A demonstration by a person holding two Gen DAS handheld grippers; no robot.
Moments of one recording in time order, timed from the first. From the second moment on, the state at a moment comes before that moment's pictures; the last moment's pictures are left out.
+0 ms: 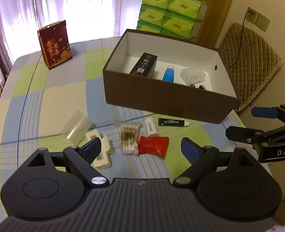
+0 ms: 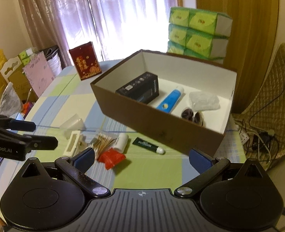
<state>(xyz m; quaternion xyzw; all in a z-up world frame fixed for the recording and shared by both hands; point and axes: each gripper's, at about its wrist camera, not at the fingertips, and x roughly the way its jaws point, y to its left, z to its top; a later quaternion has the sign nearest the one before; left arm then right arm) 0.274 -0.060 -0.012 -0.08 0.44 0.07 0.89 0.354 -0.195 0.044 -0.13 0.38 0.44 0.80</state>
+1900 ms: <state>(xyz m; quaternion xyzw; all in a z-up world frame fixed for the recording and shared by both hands) 0.284 0.024 -0.116 -0.11 0.51 0.12 0.84 0.358 -0.077 -0.092 -0.27 0.37 0.56 0.69</state>
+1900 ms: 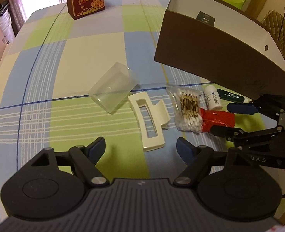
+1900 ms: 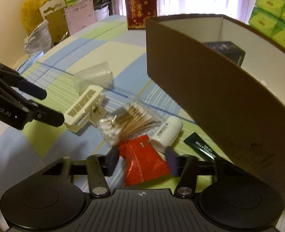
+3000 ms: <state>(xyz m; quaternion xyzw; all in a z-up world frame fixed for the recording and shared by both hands) 0.290 0.007 -0.149 -0.07 0.52 0.07 0.85 0.384 -0.179 -0.078 -0.19 0.46 0.41 0.76</state>
